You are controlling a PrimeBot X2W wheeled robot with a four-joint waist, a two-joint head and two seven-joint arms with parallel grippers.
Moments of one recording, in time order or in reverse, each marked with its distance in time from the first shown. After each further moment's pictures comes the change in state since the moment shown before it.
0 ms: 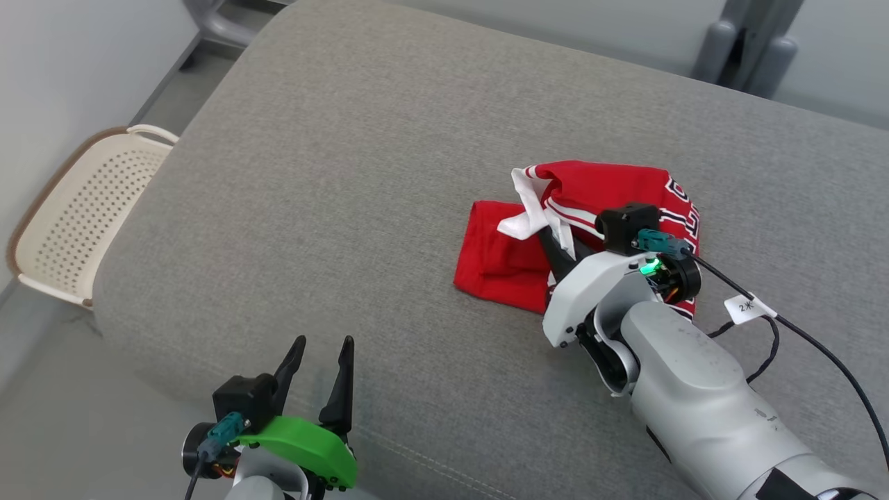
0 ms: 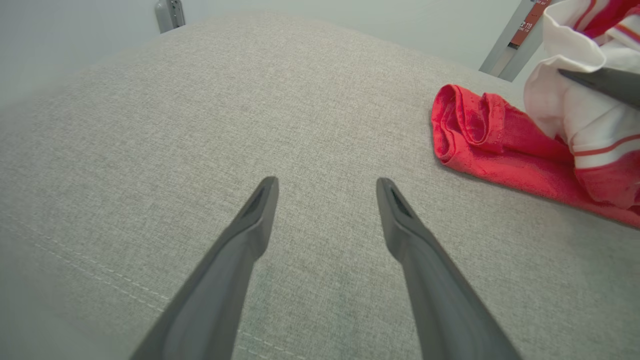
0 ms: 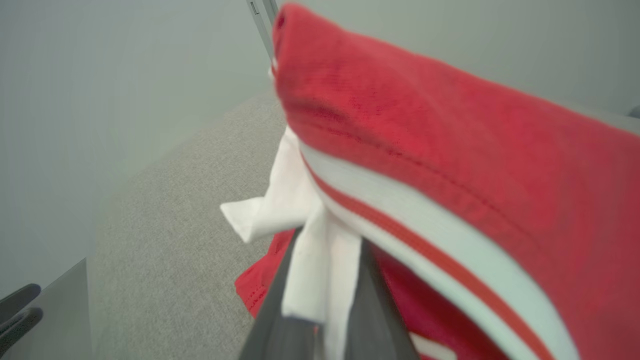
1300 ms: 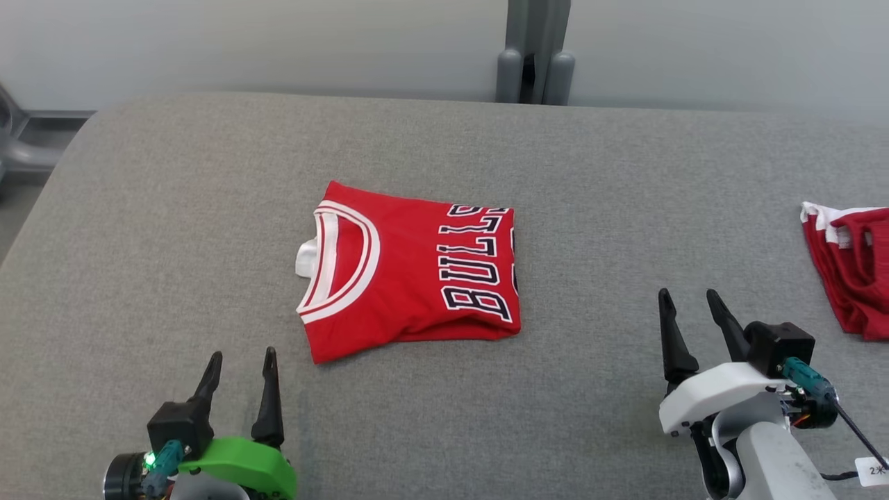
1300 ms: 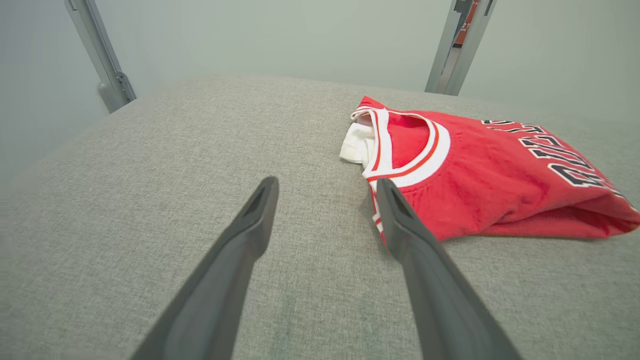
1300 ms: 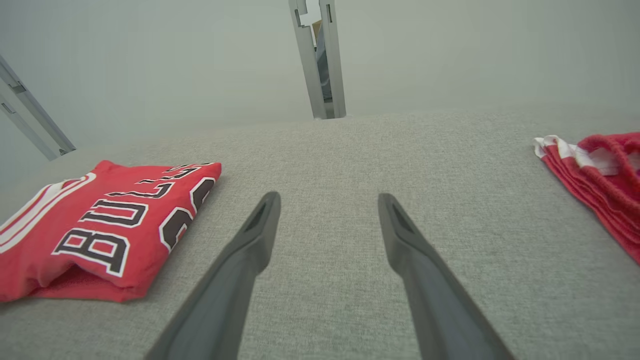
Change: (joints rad) left arm 0.082 -0.001 0.218 -0.091 0.189 0.039 0.000; right arm 0.483 0.003 -0.554 -0.394 -0.333 0.000 -0.039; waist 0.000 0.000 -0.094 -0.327
